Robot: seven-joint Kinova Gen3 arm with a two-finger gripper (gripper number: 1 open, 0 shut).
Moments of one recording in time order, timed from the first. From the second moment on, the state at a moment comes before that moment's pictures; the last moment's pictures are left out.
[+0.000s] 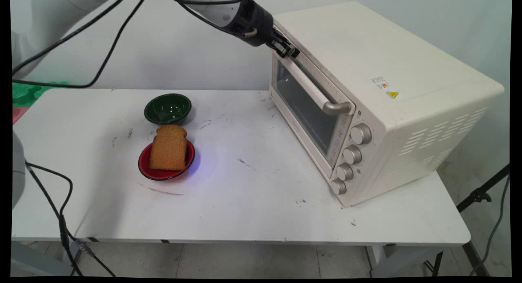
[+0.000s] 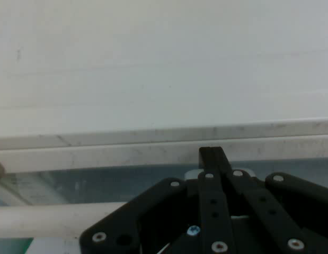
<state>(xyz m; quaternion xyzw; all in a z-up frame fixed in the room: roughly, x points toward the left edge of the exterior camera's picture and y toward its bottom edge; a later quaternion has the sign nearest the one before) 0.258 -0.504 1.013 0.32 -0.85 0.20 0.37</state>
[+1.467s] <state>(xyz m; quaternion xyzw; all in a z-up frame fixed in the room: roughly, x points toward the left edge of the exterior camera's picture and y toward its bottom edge) 0.314 -0.467 0.979 0.32 -0.86 0.18 0.35</state>
